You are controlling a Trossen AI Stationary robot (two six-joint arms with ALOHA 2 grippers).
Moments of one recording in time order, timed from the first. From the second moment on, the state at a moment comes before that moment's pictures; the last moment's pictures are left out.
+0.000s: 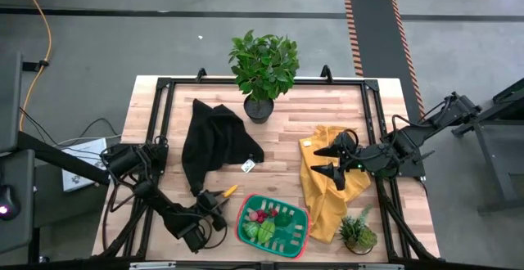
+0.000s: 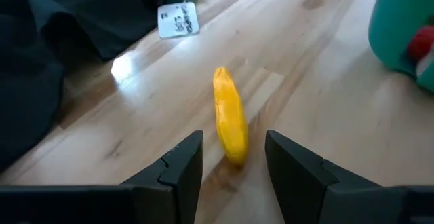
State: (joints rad) left arm -0.79 2.01 0.91 -0.46 -1.07 -1.52; right arm 0.51 0.96 0.87 -0.38 0.52 0.70
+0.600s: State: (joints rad) left arm -0.72 2.01 0.91 -0.40 -1.04 -1.44; right arm 0.51 0.96 0.87 -0.38 0.52 0.68
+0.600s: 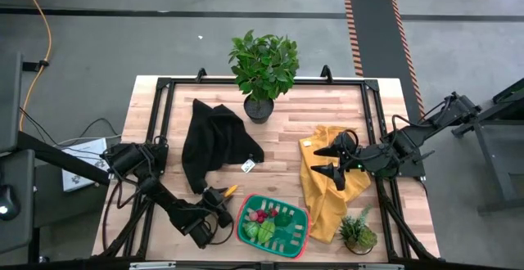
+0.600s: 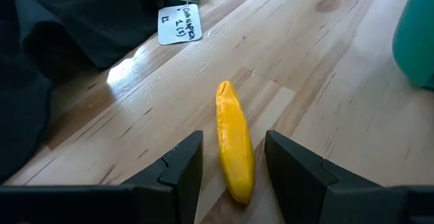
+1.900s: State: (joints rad) left arm -0.72 2.01 0.91 -0.40 -1.04 -1.44; right arm 0.51 0.96 0.87 -0.38 0.52 0.67
